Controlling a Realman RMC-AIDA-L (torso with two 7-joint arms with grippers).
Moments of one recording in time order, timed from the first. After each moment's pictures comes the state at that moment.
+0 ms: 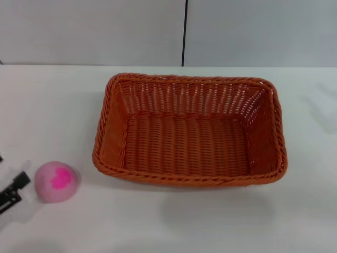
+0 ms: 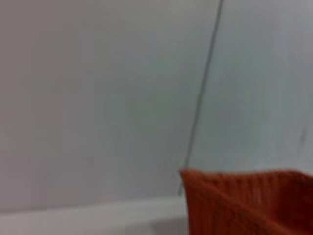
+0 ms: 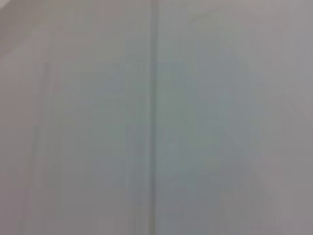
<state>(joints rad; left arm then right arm) 0.05 -2.05 -2.59 -0.52 1.62 -1.71 2.22 0.01 2.08 -1.05 -0.83 -0.79 -1.58 0.96</state>
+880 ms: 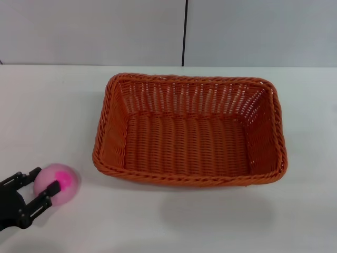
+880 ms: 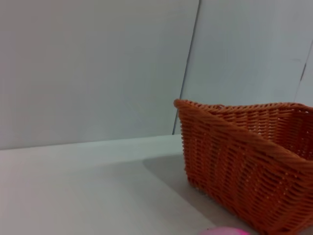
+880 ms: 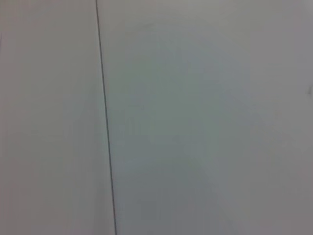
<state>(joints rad) -0.05 -2.07 -2.59 -0.46 1.79 -1.53 2.27 0.03 2.07 -0.95 -0.65 -0.80 -1.66 0.96</state>
